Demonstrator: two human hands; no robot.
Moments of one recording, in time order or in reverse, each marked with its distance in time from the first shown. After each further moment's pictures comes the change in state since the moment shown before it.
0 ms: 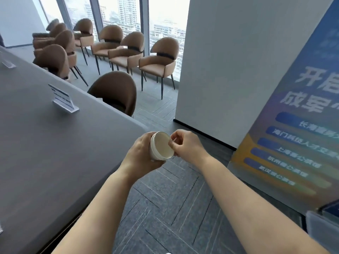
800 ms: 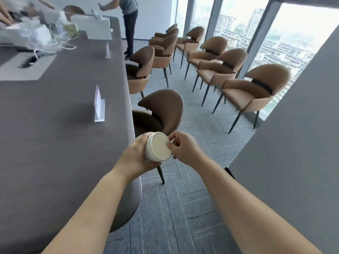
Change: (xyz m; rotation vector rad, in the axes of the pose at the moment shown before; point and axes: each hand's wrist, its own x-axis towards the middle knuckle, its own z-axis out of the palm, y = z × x) left_hand 0.341 -0.110 0.032 0.165 0.526 -0.417; right_hand 0.462 0.032 -0.028 -0.046 -0.575 -0.395
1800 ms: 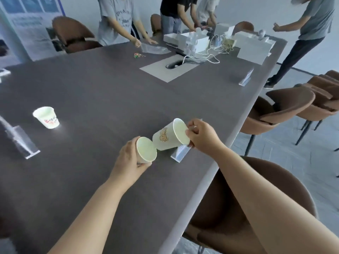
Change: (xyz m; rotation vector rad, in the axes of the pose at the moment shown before) left_hand 0.116 -0.175 -0.130 0.343 0.786 -0.719; right_hand 0.385 -0.140 0.152 0.011 -0.631 -0.480
